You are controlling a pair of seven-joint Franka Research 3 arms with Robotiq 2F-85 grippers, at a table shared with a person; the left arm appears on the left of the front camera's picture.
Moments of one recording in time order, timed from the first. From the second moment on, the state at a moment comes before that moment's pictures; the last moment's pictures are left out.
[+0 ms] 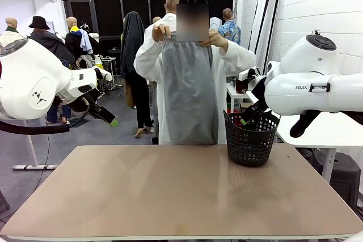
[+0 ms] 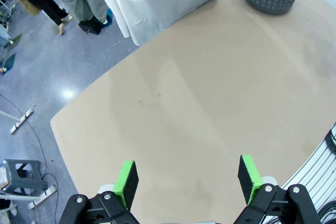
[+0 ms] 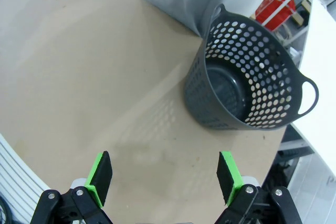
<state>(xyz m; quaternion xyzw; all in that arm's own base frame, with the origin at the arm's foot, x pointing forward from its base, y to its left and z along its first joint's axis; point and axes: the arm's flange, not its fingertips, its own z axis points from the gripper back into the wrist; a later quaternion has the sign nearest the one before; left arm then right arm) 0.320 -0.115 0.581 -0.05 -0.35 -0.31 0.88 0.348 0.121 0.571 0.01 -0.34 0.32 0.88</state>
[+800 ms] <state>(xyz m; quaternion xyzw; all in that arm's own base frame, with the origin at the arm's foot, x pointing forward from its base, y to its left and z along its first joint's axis) 0.320 -0.115 0.581 -0.05 -0.35 -0.31 0.88 0.348 0.121 0.571 0.01 -0.34 0.32 0.88</state>
